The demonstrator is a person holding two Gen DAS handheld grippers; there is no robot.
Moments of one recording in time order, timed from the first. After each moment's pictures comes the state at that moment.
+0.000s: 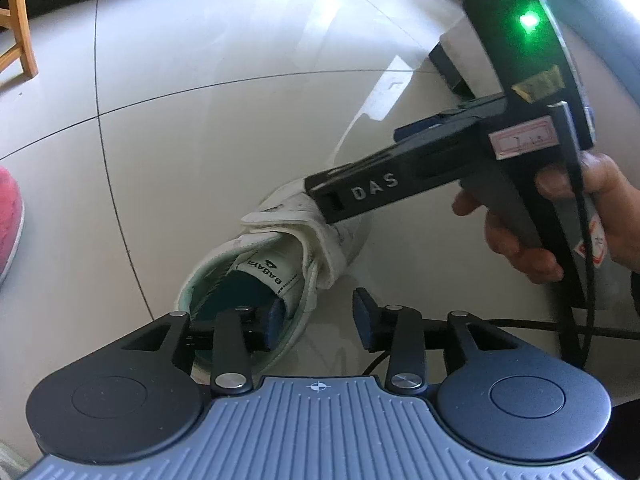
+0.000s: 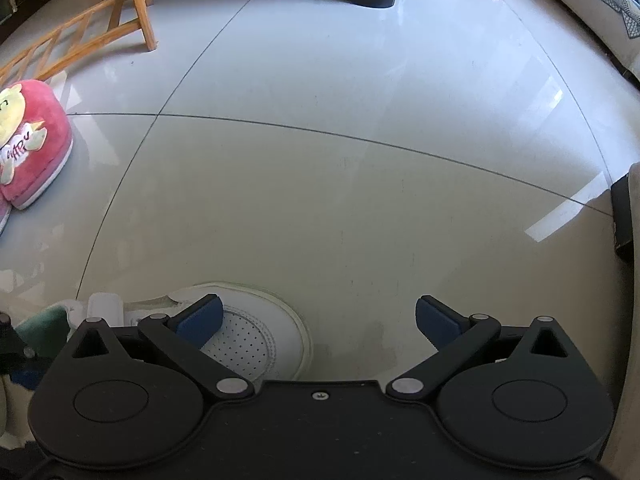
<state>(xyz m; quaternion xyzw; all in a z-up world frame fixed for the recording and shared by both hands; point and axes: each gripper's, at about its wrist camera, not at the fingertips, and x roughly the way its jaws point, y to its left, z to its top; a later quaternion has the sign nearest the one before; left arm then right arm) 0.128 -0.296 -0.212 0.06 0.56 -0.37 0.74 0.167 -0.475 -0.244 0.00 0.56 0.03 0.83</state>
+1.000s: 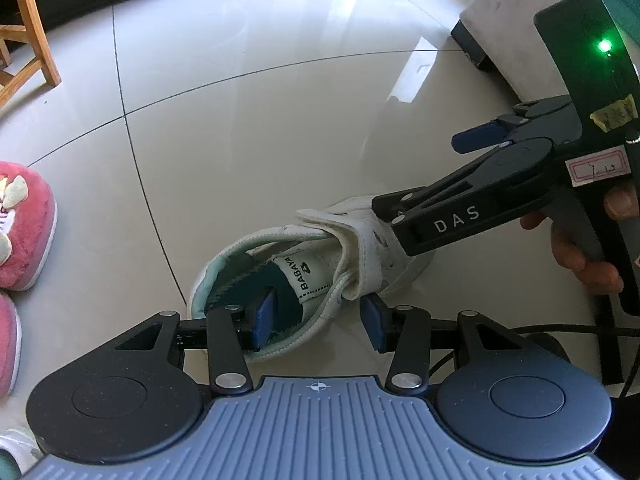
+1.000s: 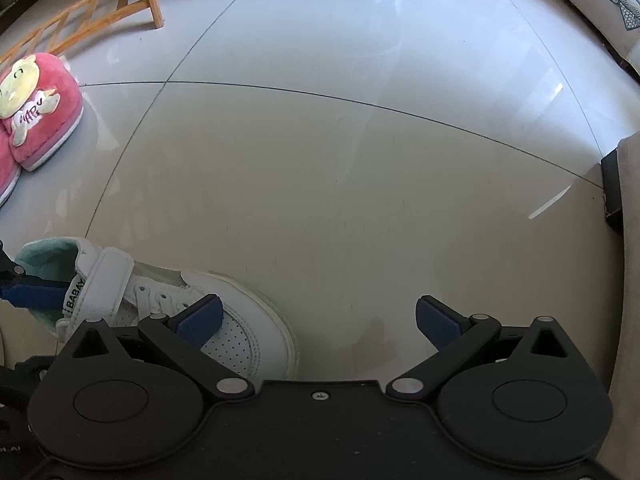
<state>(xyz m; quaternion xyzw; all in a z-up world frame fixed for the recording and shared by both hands) 0.123 -0.301 -0.215 0.11 0.56 -0.34 0.75 0.130 -0.477 -0.236 -0.01 0.57 0.02 0.82</state>
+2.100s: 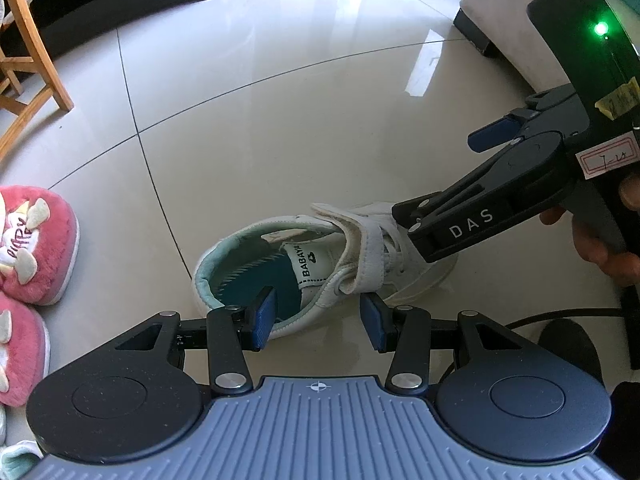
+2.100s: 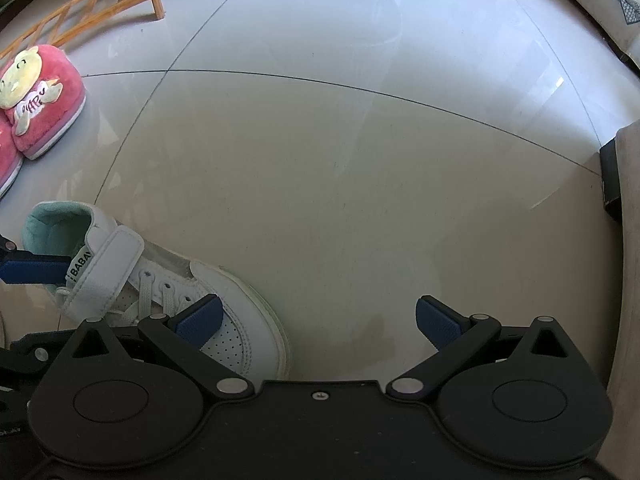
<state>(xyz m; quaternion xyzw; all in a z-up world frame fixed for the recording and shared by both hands) 0.119 -0.312 -0.209 0.17 0.54 -0.33 0.76 0.124 -0.475 -0.236 0.00 0.58 0.03 0.81</state>
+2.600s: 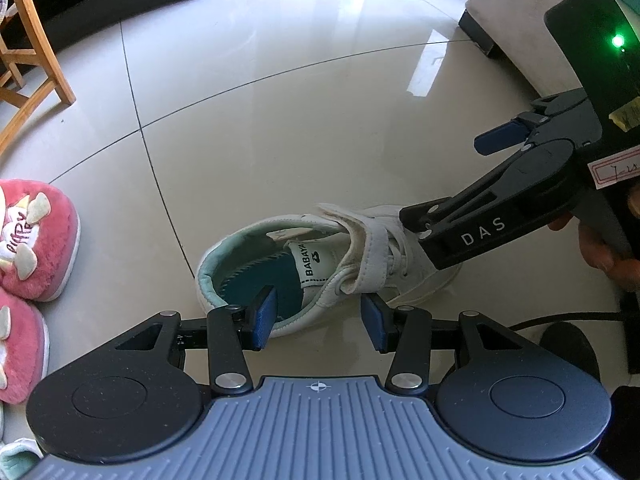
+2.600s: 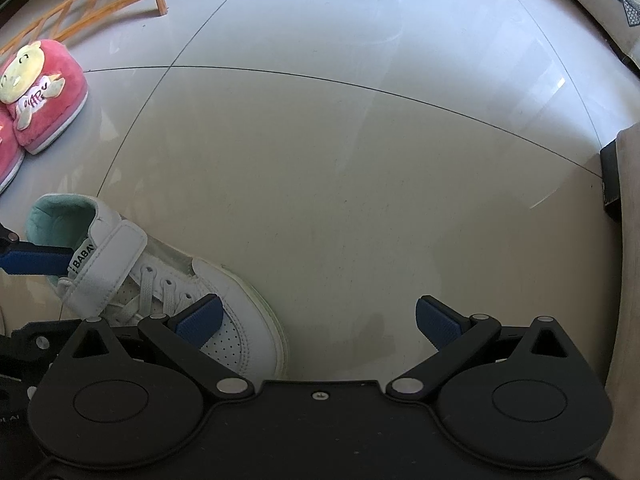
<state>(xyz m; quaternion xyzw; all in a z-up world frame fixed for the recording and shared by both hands) 0.122 -0.303 -0.207 0.16 0.55 -0.32 0.76 0.127 -0.473 -0.237 -0.01 0.59 0.03 0.81</state>
